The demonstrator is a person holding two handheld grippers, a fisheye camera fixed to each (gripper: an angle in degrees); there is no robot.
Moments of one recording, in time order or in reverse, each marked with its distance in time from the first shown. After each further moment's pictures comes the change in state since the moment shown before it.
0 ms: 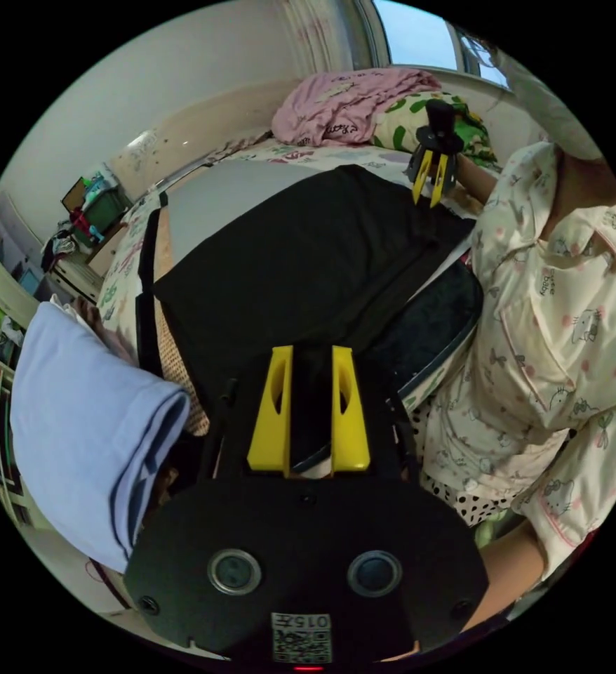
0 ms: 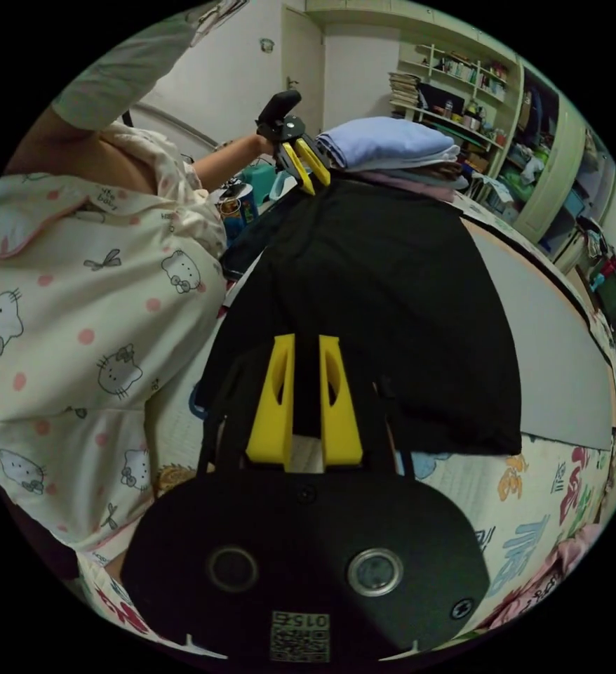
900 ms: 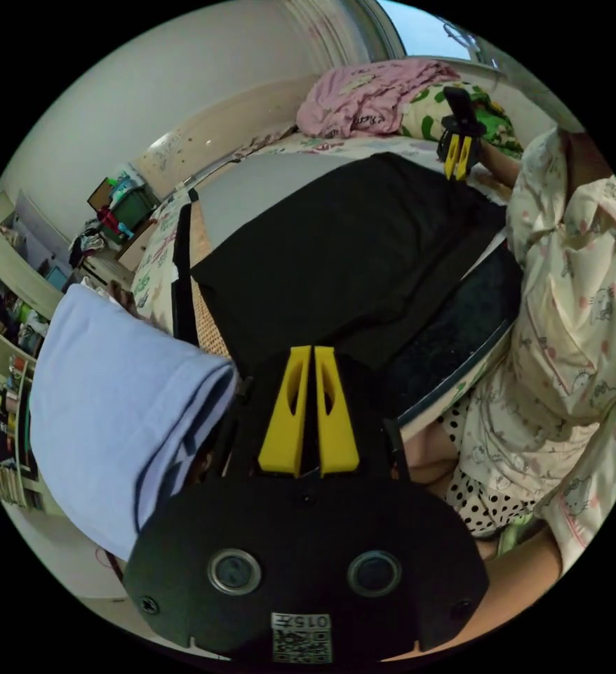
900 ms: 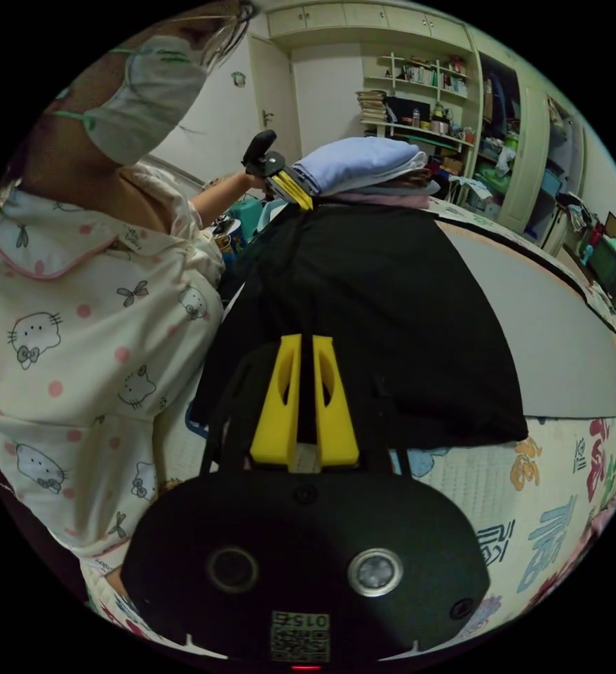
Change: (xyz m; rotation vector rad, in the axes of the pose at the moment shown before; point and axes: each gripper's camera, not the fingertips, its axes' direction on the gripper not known) left arm -0.005 0.019 -0.024 0.008 -0.099 -0.009; right arm 0.028 -0.180 -0.078 0.130 -0.031 0.115
